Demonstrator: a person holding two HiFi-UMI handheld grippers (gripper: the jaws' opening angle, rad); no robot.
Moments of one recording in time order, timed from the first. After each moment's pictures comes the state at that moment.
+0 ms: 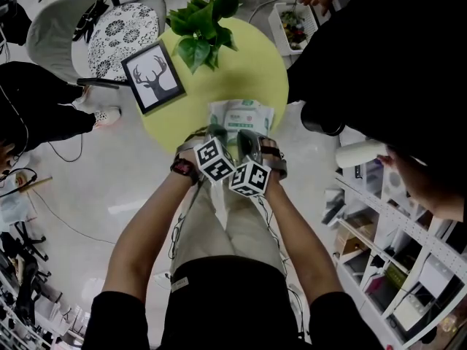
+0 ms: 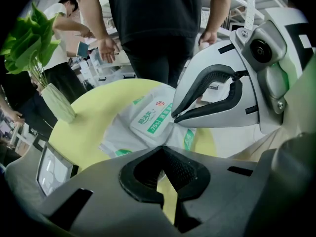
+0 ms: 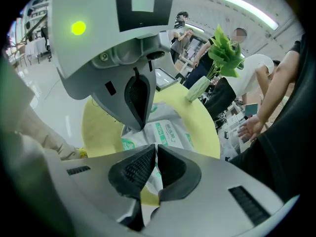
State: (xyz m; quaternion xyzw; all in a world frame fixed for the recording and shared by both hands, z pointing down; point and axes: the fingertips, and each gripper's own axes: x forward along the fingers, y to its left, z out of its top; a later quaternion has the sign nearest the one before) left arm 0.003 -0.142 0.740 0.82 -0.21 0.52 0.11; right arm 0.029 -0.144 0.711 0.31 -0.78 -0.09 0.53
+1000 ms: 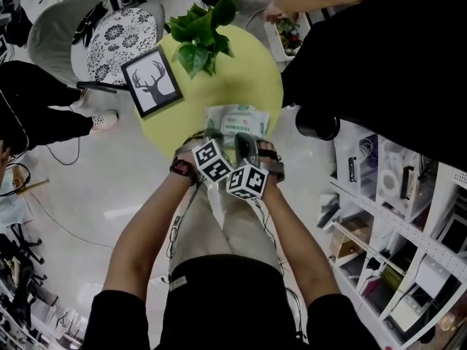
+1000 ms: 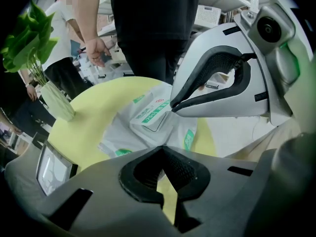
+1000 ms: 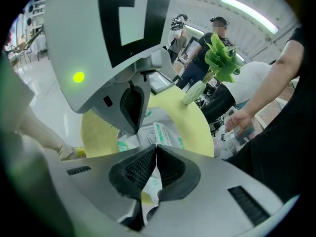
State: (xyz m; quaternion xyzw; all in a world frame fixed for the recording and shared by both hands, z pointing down) left arm 0.003 -0.141 0.740 0.82 -0.21 0.53 0.12; right arm 0.029 -0.150 0.692 0.31 -0.78 -0.10 0.53
